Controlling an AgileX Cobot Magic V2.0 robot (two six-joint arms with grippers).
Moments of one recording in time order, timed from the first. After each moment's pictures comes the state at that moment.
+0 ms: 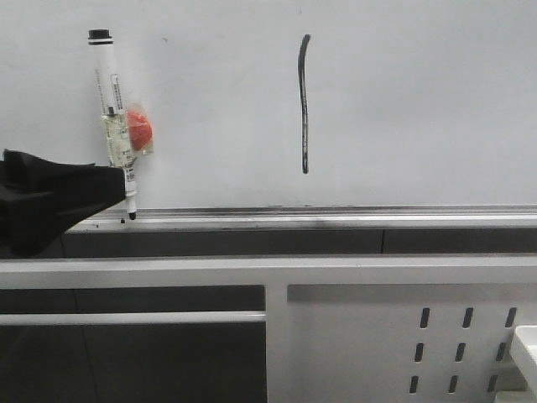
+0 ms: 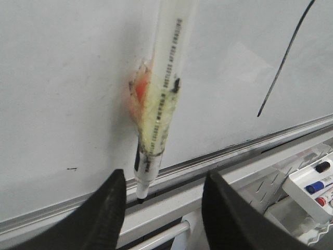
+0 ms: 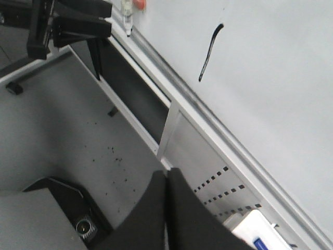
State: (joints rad) left arm -0.55 1.51 -0.15 0.14 -1.14 -0.27; right arm 0.81 0.79 -1.07 -0.06 1.05 -0.09
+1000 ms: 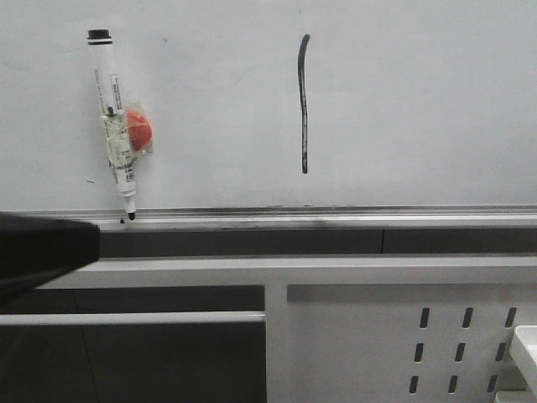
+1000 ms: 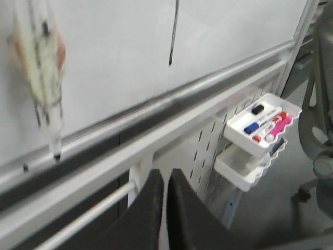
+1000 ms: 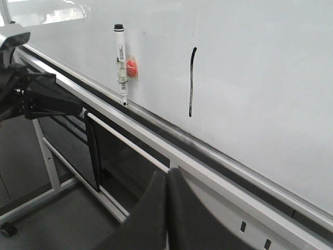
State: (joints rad) left arm -0.55 1.40 -0.05 0.37 -1.14 -0.22; right arm 0.81 0.00 -0.31 -0.17 0.55 0.09
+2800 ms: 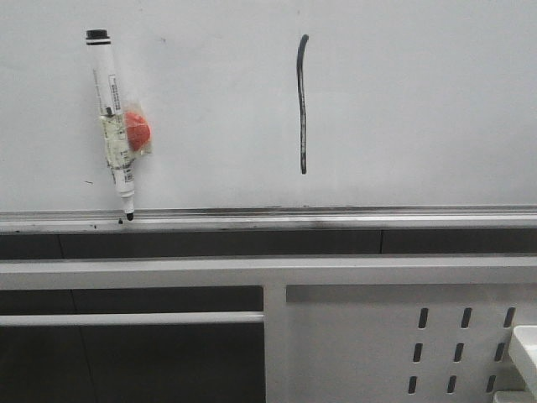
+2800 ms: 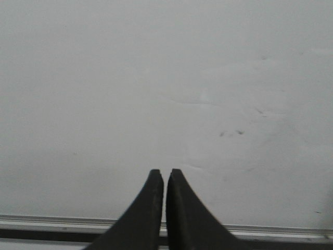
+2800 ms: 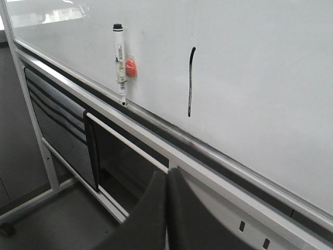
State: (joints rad) left arm -0.51 0.01 -0.22 1.02 0.55 -1.06; right arm 0.81 -0.01 -0.31 -0.17 0.55 0.09
